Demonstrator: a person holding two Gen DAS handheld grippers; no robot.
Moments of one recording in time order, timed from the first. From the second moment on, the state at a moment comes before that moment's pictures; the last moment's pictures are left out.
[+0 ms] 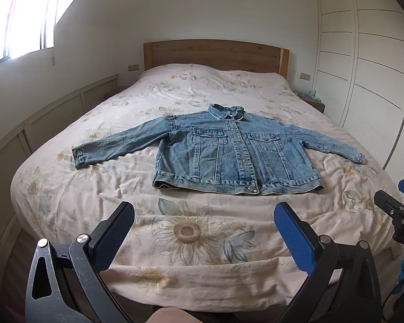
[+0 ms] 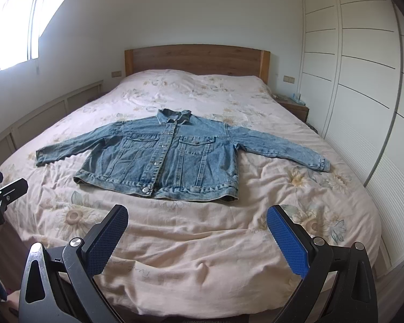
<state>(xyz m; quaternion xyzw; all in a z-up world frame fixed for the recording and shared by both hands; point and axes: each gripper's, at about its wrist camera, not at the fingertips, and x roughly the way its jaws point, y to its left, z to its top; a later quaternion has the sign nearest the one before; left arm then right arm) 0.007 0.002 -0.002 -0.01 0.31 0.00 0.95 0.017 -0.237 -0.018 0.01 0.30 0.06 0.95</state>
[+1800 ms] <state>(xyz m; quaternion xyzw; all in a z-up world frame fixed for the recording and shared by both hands) 0.106 0.036 -0.049 -0.04 0.40 0.04 0.91 0.118 -0.286 -0.084 0.04 0.37 0.02 0.93</state>
